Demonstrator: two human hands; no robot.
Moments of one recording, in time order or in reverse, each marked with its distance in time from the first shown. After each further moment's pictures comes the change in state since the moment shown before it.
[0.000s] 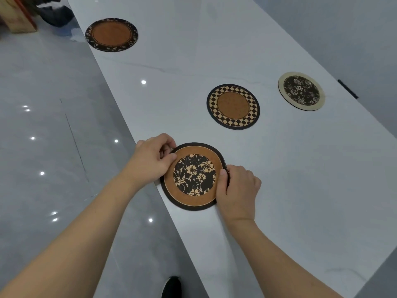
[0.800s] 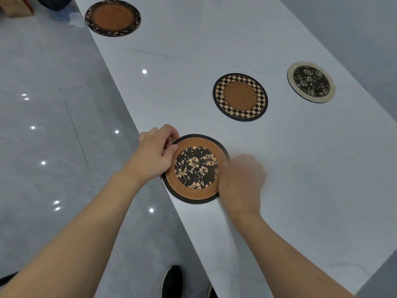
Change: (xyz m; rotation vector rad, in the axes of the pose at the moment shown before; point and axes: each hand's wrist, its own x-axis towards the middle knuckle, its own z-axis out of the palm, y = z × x) left_hand -0.002 -0.015 0.007 0.037 0.062 0.077; right_hand -0.001 -0.001 0.005 -0.165 0.007 -0.024
